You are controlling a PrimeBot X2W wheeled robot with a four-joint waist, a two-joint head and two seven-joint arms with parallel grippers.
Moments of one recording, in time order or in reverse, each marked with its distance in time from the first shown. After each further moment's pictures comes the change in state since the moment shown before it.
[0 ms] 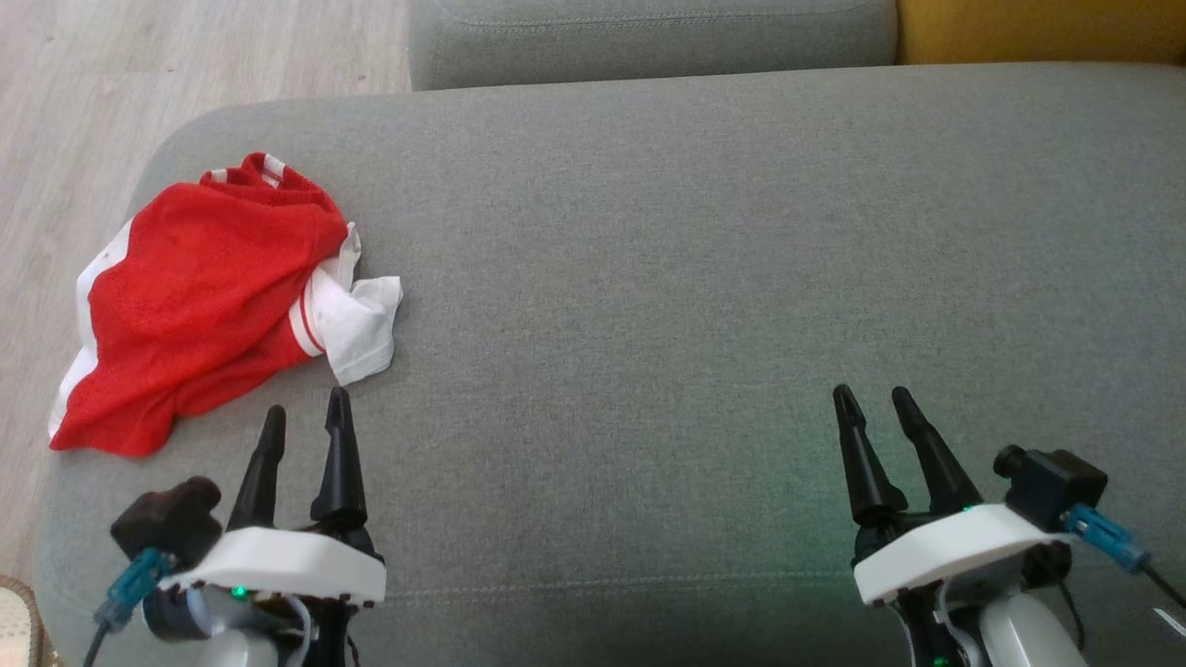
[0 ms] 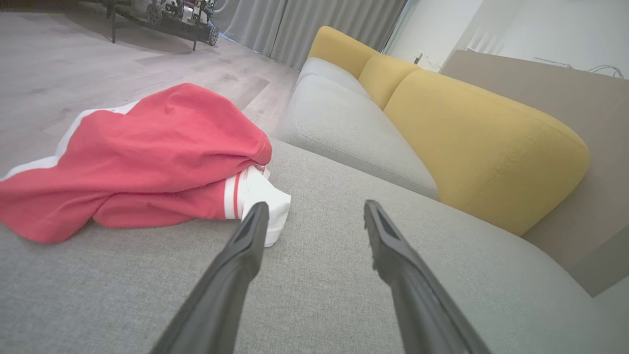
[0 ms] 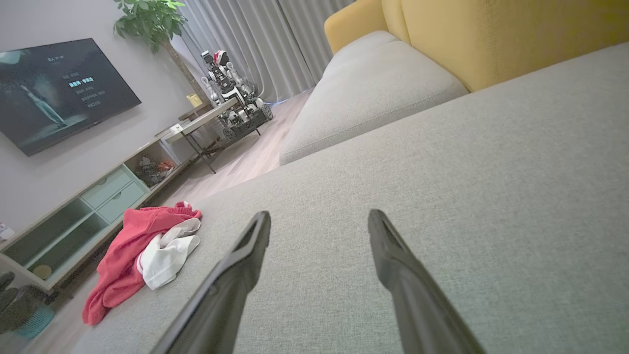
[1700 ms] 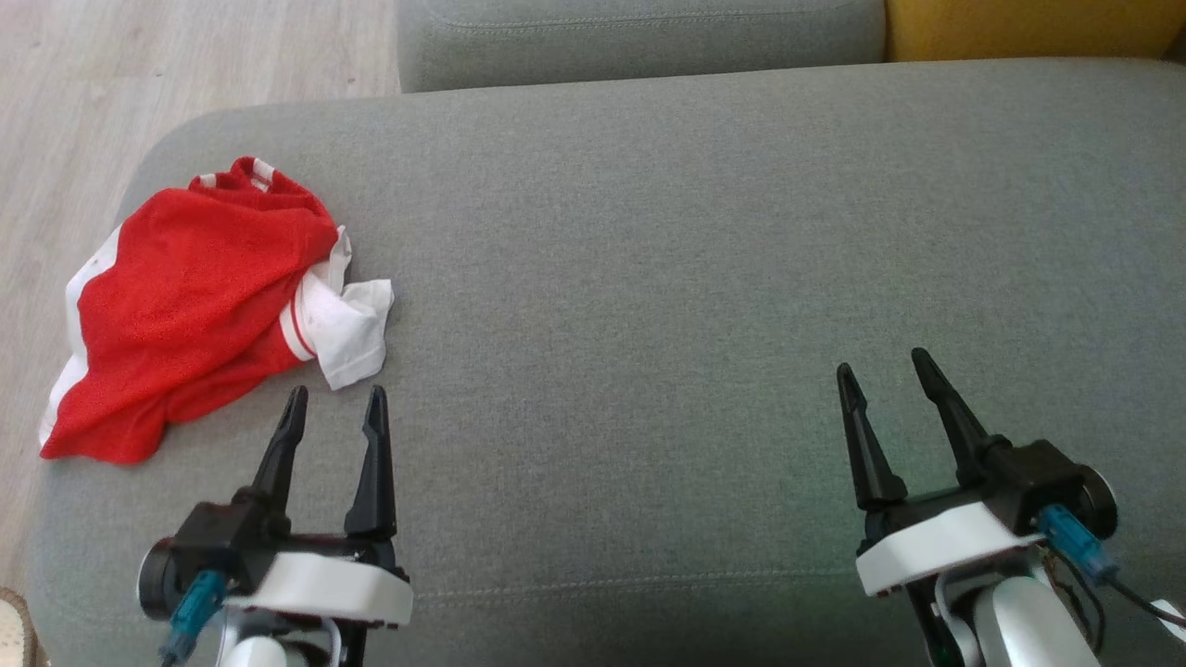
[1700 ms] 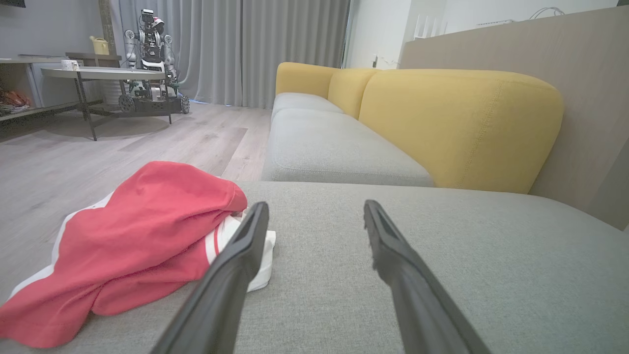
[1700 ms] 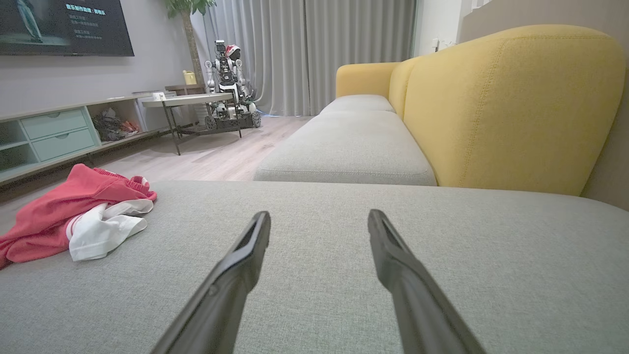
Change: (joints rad) left arm 0.022 -0.001 -0.029 -0.042 0.311 -0.044 -0.097; right arm -0.022 -0.003 -0.035 -0.028 -0.401 0.000 -0.106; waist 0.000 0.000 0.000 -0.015
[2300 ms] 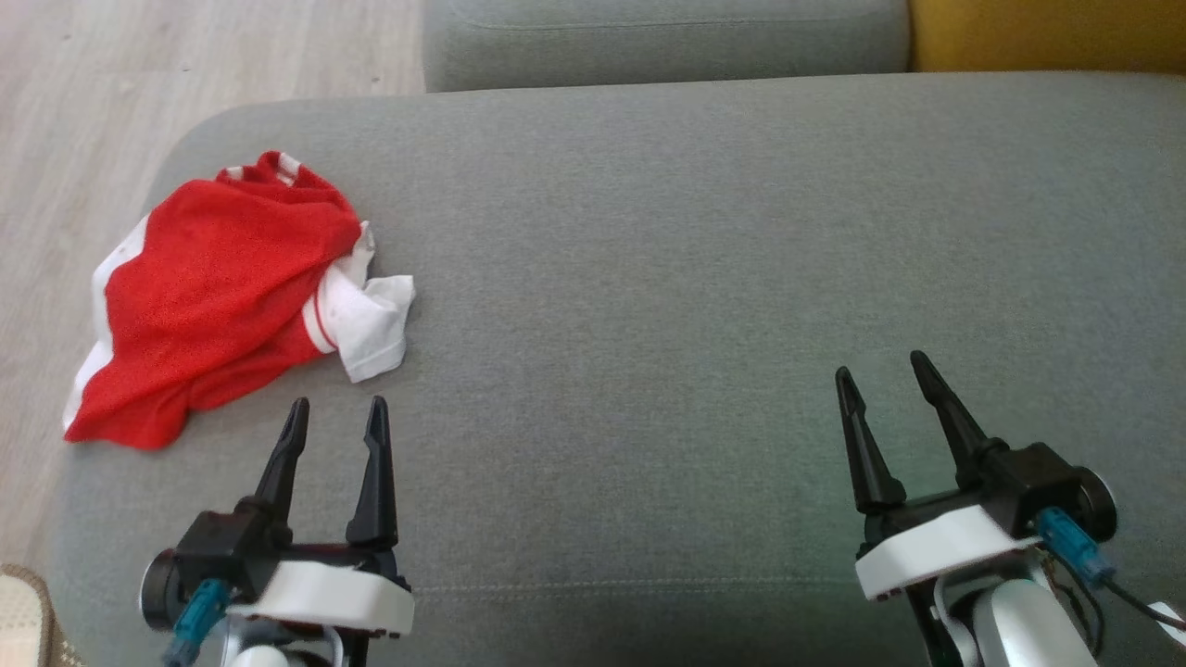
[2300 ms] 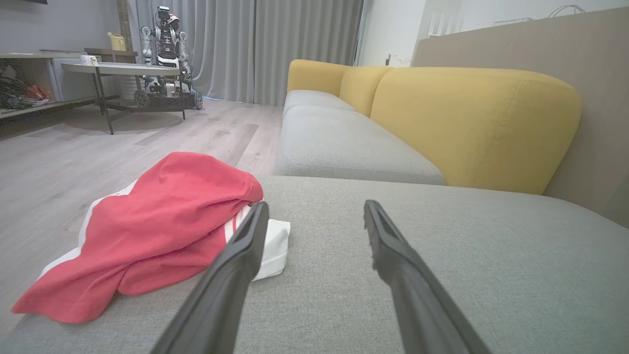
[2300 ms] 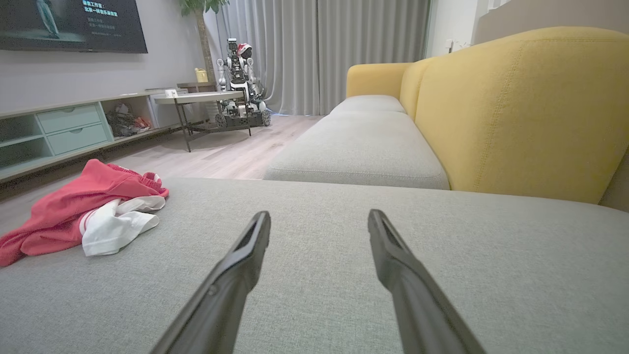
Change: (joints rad) left arm 0.017 0.000 -0.004 0.002 -0.005 0.009 0.000; right arm 0.005 0.000 0.002 0.000 -0.007 0.000 0.000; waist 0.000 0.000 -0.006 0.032
